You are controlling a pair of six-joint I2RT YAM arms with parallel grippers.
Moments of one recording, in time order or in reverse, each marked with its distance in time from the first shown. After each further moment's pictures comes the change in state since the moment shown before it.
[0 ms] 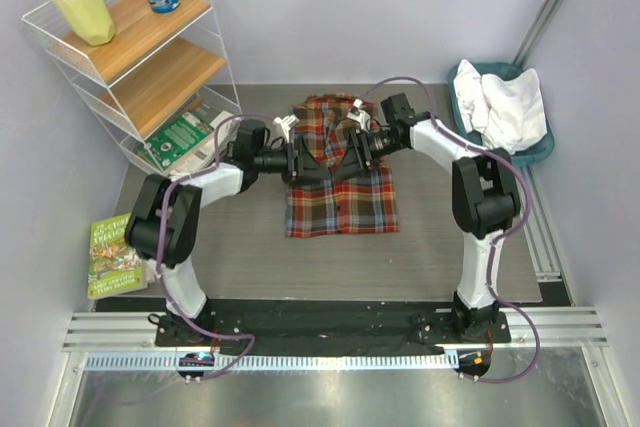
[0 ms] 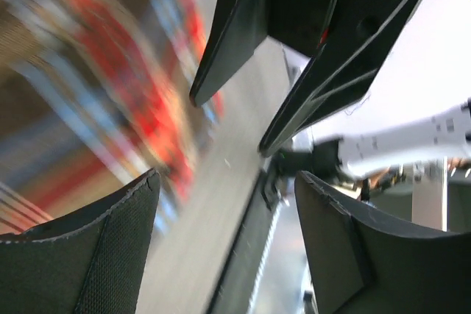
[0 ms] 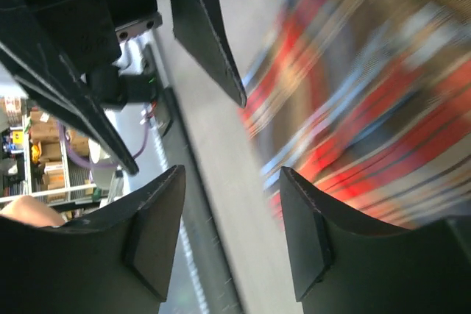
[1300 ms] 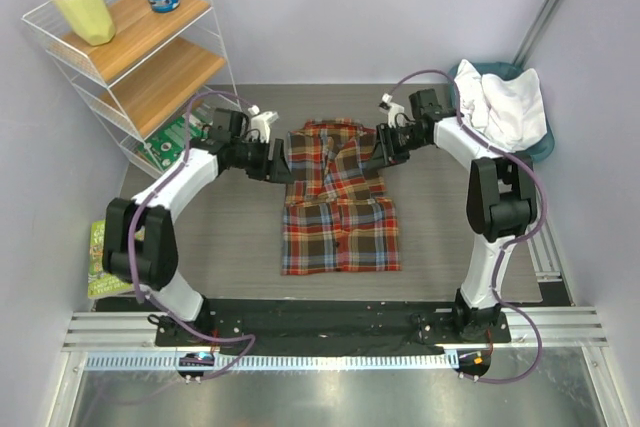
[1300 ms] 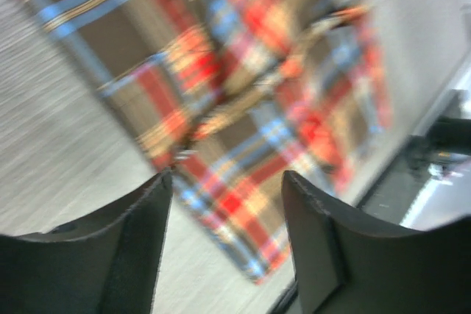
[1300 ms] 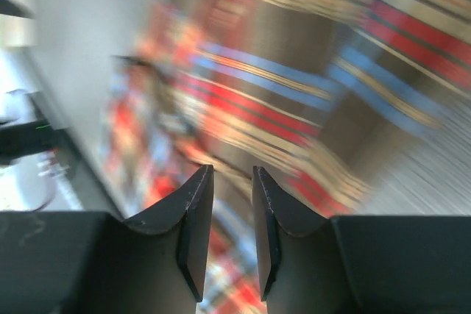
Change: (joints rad) left arm 0.102 -0.212 0.148 -0.704 -0.297 0.661; right arm -0.111 -0.065 -0.026 0.007 0.301 -0.062
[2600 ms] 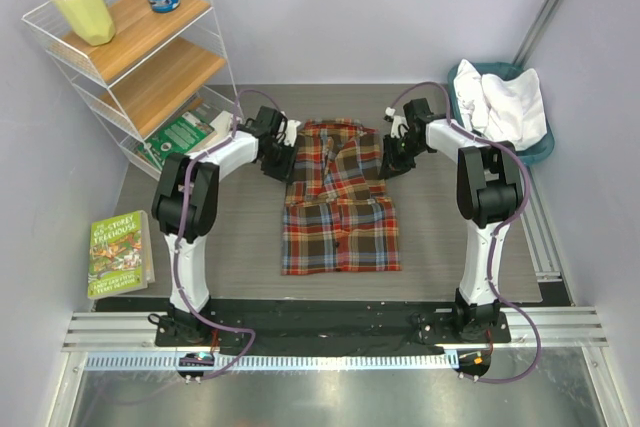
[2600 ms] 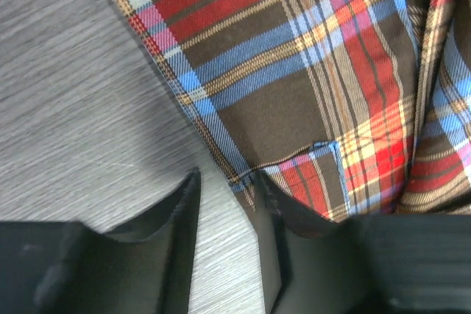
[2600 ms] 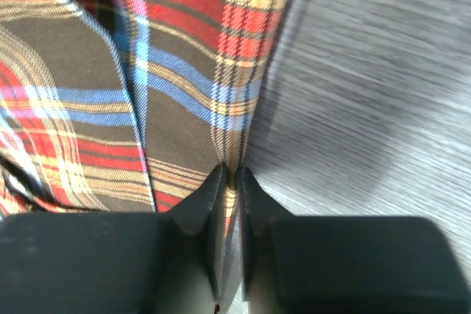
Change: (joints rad) left arm -0.115 0.485 0.309 -0.082 -0.458 0.069; right arm -0.024 0.167 0.037 -0.038 0.343 0.074
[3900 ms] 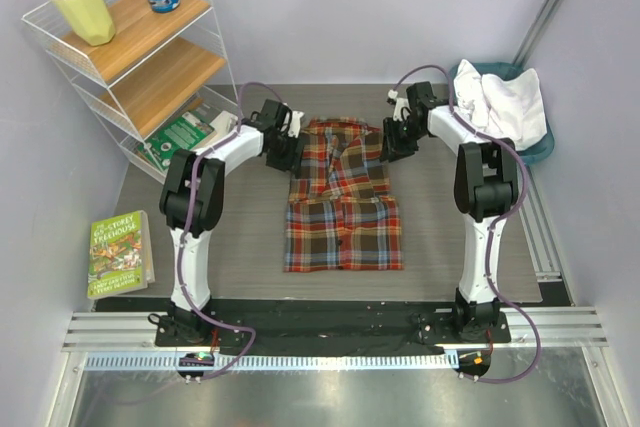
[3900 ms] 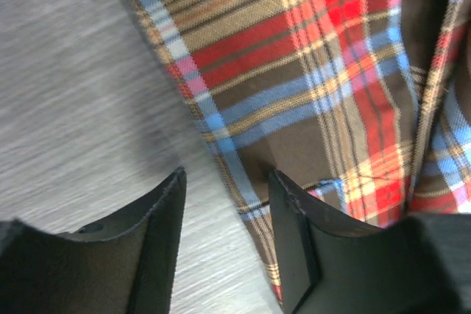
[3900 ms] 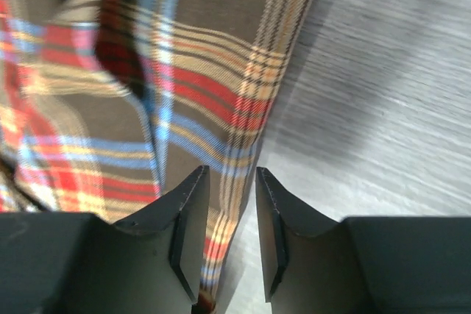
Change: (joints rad) left arm -0.005 0.072 0.110 0.013 -0.025 -0.051; right arm -0.022 0.063 0.205 -0.071 0.052 -0.030
